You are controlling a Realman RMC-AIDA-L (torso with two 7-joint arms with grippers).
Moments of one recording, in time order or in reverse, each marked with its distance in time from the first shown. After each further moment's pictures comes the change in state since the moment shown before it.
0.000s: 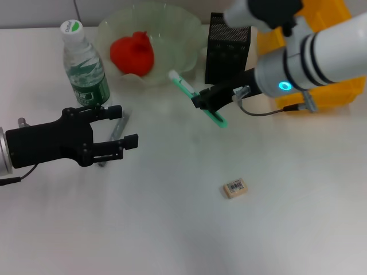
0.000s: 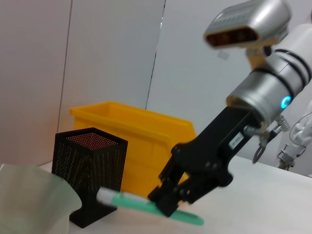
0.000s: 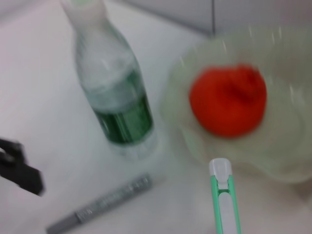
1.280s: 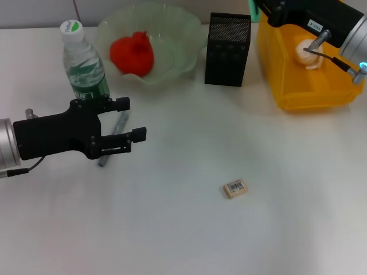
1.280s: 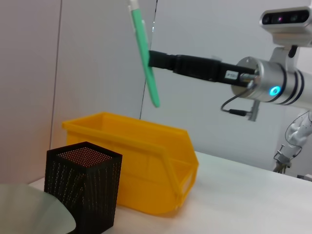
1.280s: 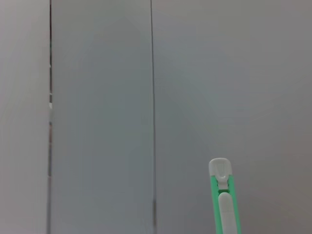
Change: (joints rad) left arm -0.022 -0.018 0.002 0.026 -0.004 0.000 0.002; right arm -0.169 0.002 0.325 0.381 1.221 -0.017 -1.490
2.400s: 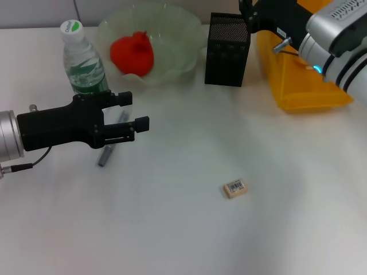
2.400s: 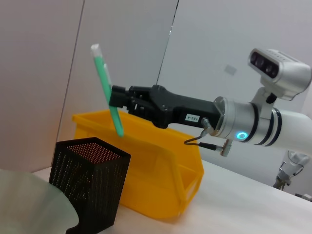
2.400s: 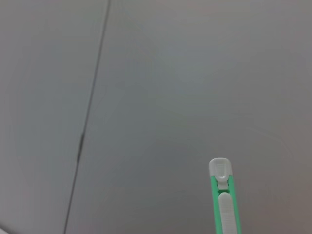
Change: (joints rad) left arm -0.022 -0.002 -0.005 0.000 -0.002 -0.019 -0.128; right arm 0.277 0.007 -0.176 0.503 0.587 0.191 -0.678
